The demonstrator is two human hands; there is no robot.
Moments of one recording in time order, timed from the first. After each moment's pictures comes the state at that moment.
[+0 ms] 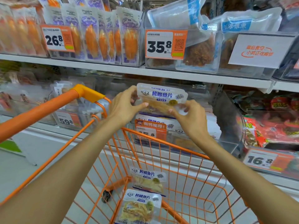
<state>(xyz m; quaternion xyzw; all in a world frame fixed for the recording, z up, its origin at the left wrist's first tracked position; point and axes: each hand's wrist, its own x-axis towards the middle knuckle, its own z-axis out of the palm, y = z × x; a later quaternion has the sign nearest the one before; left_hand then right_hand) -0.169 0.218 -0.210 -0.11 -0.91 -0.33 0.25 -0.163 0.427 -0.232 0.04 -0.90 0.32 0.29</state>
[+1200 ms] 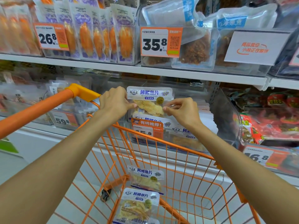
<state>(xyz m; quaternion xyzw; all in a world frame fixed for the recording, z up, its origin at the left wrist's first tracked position) -0.183 0.213 -0.196 0.03 -0.97 -0.13 0.19 -0.184 0.427 -0.230 0.10 -0.88 0.42 0.20</state>
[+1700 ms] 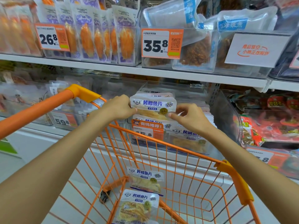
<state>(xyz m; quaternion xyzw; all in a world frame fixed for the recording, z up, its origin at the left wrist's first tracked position) -0.178 0.211 -0.193 -0.04 -0.98 -0.17 0.02 -0.176 0.449 -0.228 0.12 -0.92 0.35 0.13</state>
